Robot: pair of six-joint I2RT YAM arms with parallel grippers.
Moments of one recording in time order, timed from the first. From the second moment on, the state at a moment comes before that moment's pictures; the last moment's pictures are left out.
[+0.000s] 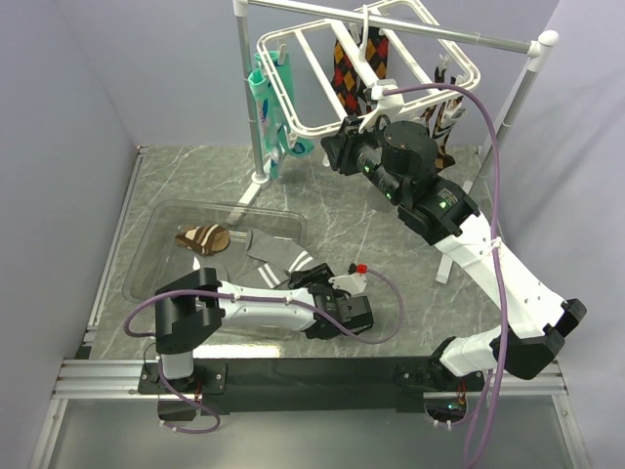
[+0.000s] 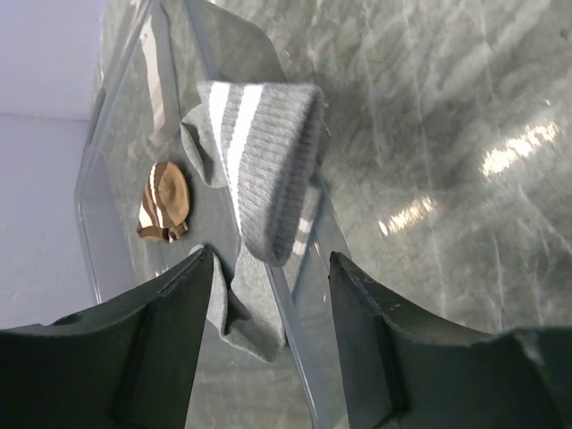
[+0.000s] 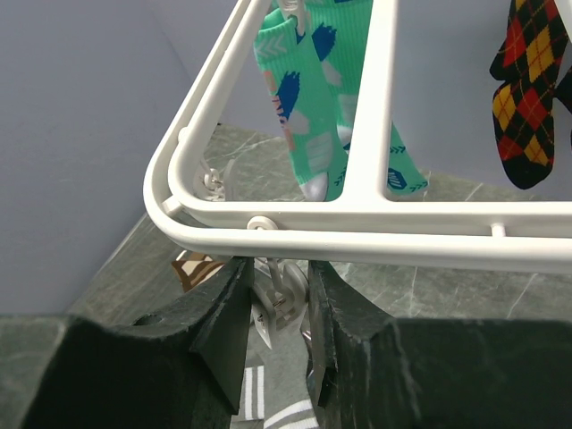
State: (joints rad) left arm -1.36 1.82 1.24 -0.80 -1.03 -0.34; right arm 0.74 1.37 1.68 -0.38 0.23 0.26
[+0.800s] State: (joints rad) left arm -1.31 1.82 1.21 -0.68 -1.03 -0.25; right arm 0.74 1.36 1.68 -0.38 0.23 0.26
